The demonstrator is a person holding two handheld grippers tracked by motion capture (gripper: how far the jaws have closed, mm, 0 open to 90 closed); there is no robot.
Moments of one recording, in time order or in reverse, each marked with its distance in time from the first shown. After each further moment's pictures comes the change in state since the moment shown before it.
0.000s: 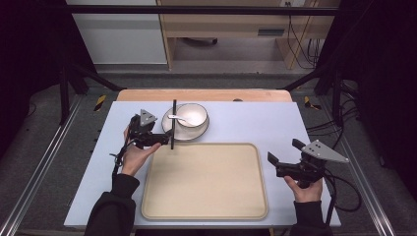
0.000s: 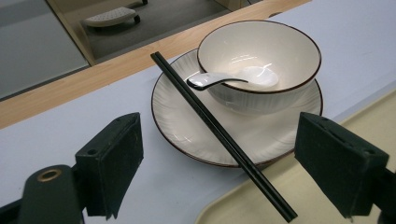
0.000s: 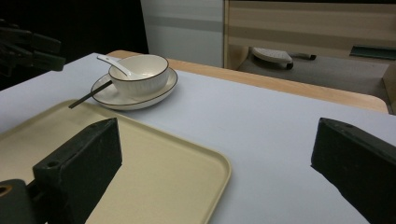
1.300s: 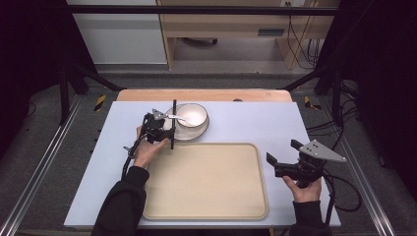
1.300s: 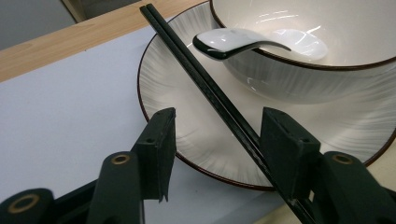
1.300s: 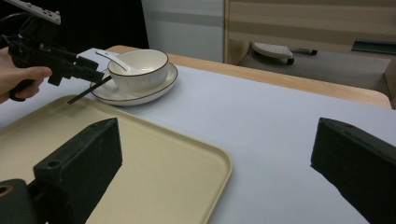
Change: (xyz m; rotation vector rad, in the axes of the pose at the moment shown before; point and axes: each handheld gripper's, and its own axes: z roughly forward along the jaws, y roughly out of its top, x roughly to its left) left arm 0.006 -0.010 0.064 0.137 0.014 -0.038; right arm 0.001 -0.002 0.004 0.026 0.000 0.002
